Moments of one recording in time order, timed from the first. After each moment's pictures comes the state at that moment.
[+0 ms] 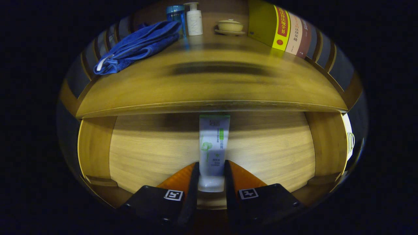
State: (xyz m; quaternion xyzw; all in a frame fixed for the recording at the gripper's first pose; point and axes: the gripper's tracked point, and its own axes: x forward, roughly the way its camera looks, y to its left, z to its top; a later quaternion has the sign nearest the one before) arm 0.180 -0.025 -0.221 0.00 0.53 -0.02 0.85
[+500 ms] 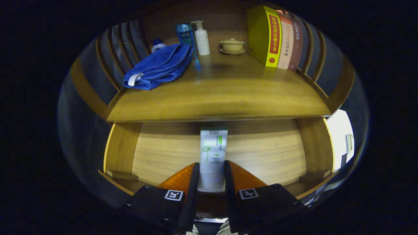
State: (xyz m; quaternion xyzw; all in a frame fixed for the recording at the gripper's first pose) arm 0.151 -0.021 -0.146 0.01 0.49 0.01 0.87
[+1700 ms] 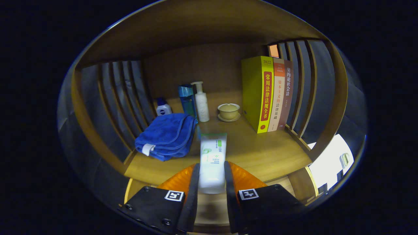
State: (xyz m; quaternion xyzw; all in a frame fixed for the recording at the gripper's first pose) arm 0.258 -0.018 -0.034 0.02 0.28 -0.03 0.96
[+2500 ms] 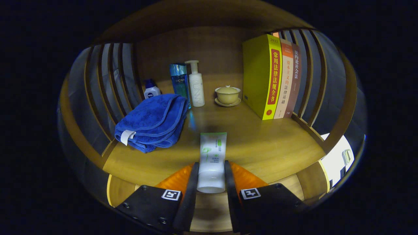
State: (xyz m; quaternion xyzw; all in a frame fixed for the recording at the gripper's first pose) arm 0.275 -0.013 -0.100 0.00 0.31 -0.04 0.95
